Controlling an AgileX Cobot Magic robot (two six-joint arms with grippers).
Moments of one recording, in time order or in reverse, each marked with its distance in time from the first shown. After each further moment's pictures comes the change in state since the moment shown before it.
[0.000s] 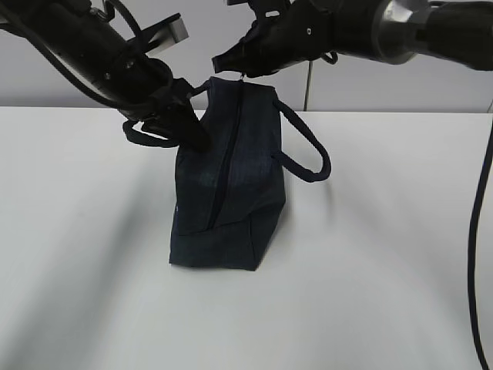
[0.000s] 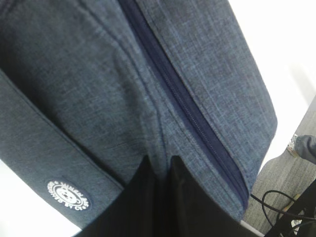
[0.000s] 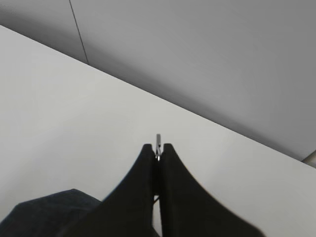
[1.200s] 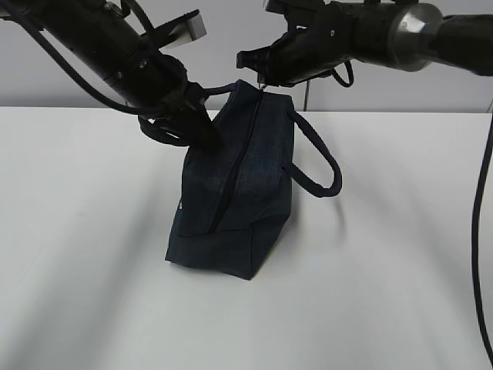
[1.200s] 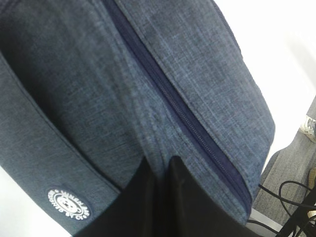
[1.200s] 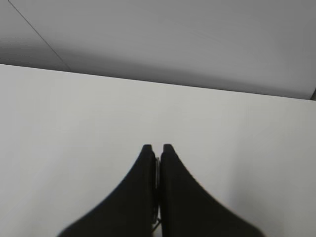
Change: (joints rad) left arm -0.059 -0.027 0.000 0.047 -0.020 0.019; right arm -0.089 0.052 -0.018 0.209 0.028 0.089
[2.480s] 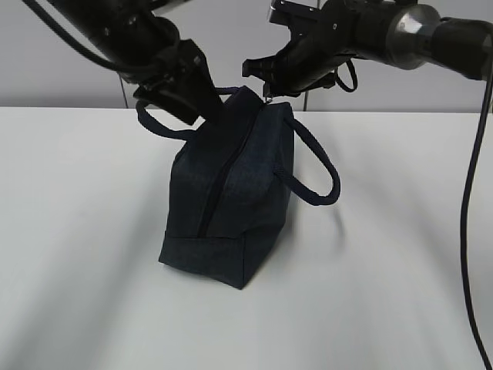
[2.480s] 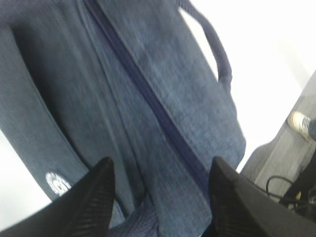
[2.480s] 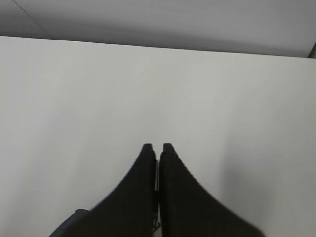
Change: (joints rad) left arm 0.007 -0.029 -0.123 0.061 0.105 -0.139; right arm -0.020 0.061 -0.117 0.056 0.200 -0.019
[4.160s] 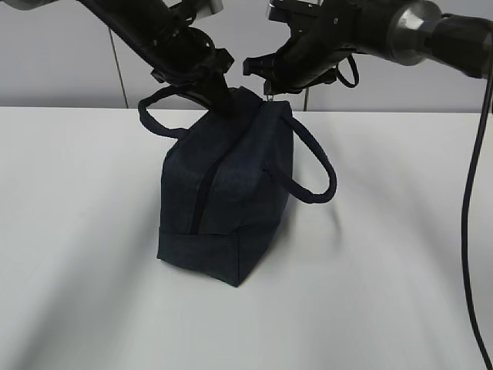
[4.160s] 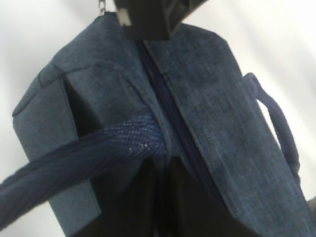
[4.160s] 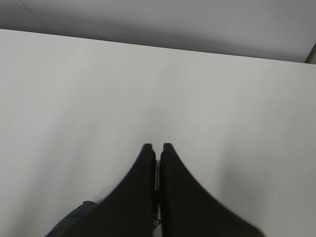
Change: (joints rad) left arm -0.001 0.303 -0.382 0.039 0.013 -0.083; right arm -0.004 0.006 -0.034 -0.006 0.041 -0.030
